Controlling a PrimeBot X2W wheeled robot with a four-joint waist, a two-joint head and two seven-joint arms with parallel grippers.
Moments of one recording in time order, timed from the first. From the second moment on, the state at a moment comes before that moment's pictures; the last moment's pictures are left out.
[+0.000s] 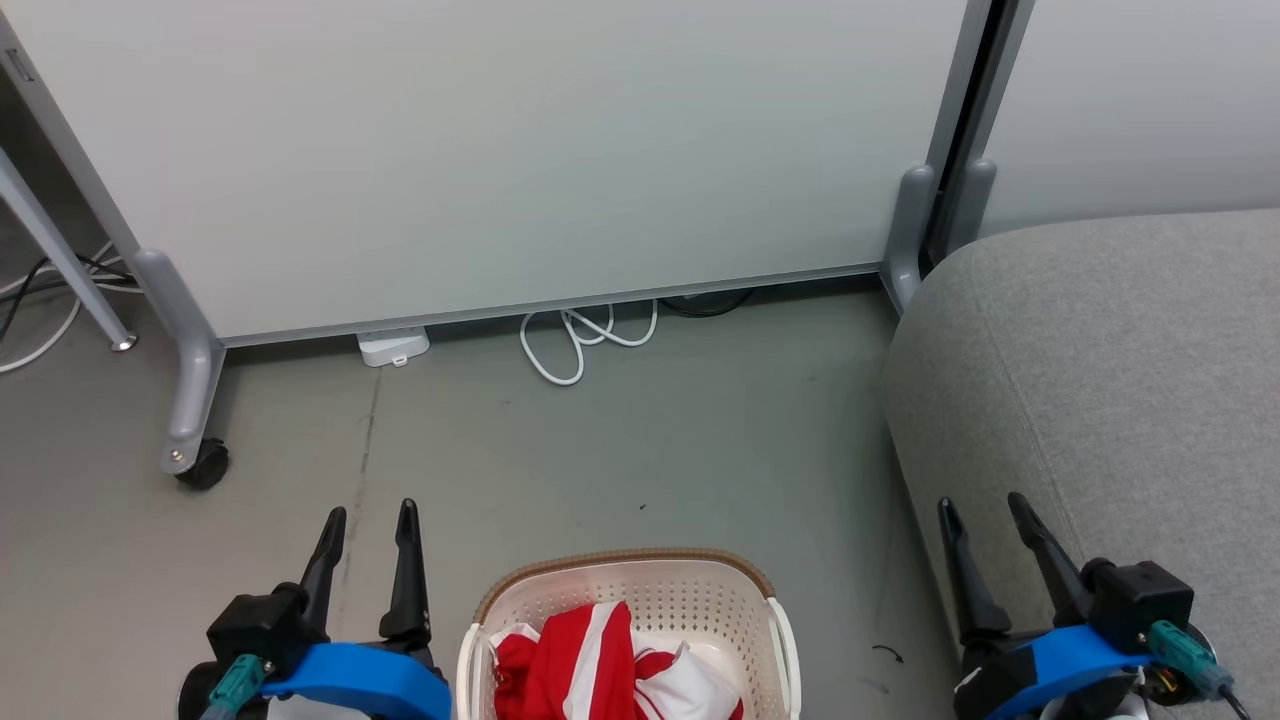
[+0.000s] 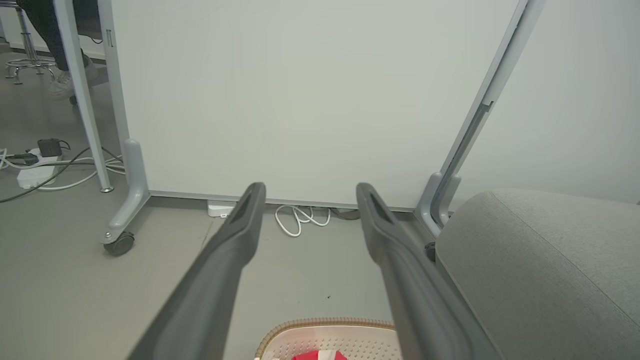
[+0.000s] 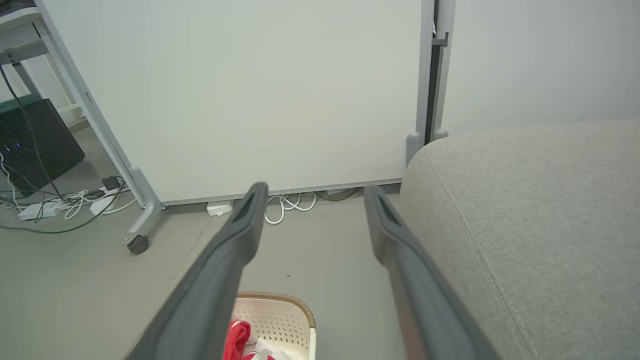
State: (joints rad) left arm -0.06 0.06 -0.08 0.36 -0.29 -0.10 -0.23; right arm -0.06 -0.05 0.01 0.30 0.18 0.13 -0.20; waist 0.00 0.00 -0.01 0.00
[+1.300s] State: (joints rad) left arm -0.06 0.05 -0.08 0.38 -0.24 -0.11 -0.26; right arm -0.07 -0.05 0.04 0.30 0.10 0.13 -0.24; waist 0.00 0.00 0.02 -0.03
